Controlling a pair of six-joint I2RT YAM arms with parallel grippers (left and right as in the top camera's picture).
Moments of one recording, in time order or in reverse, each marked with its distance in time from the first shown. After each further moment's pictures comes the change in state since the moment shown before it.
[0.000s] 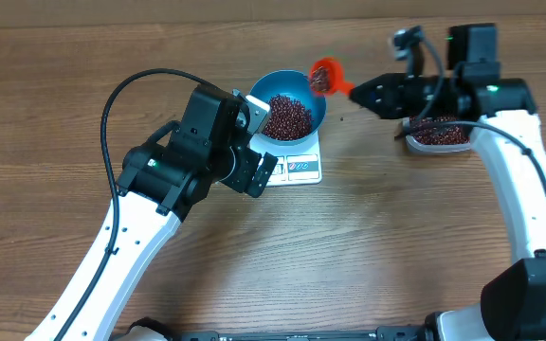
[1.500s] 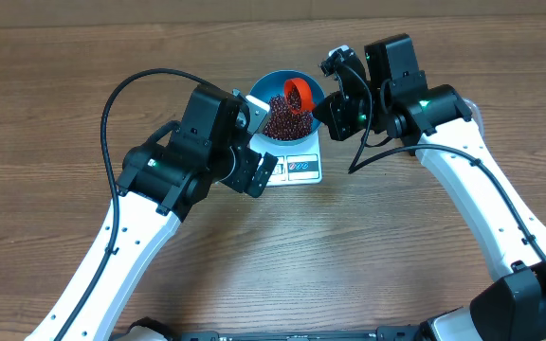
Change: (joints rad) left arm 0.000 0.000 0.000 0.000 0.000 0.000; right arm 0.254 0.000 0.000 0.011 0.410 -0.117
